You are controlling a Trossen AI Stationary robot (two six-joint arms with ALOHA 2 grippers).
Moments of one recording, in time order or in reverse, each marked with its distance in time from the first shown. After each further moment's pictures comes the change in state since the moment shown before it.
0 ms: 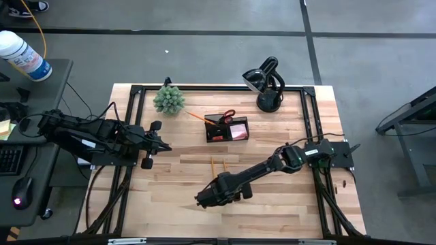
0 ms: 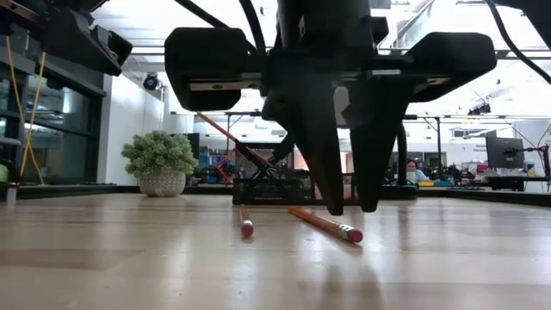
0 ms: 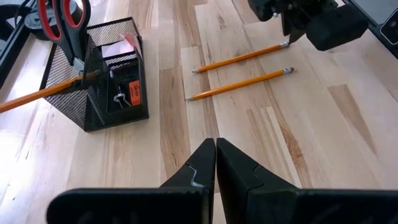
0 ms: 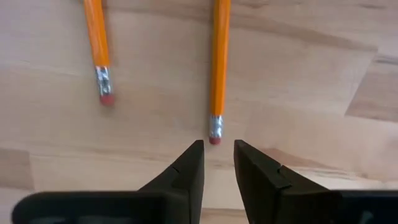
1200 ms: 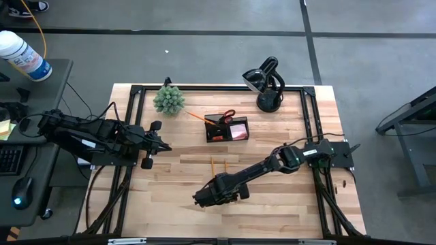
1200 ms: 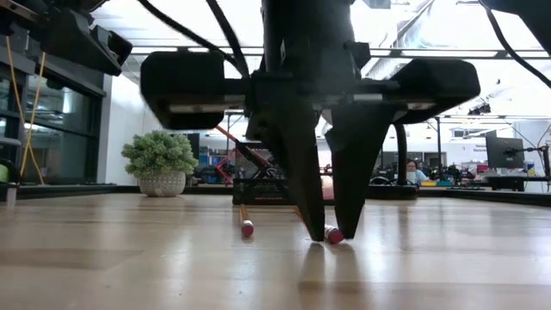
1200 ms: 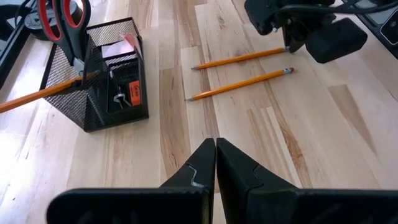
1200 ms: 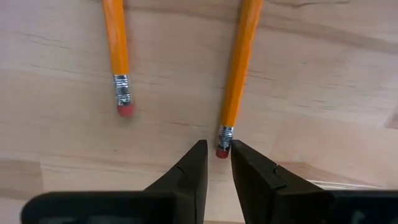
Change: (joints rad) left arm 0.000 0.000 0.000 0.000 0.000 0.000; right arm -0.014 0.031 0.001 0.067 -0.017 -0.016
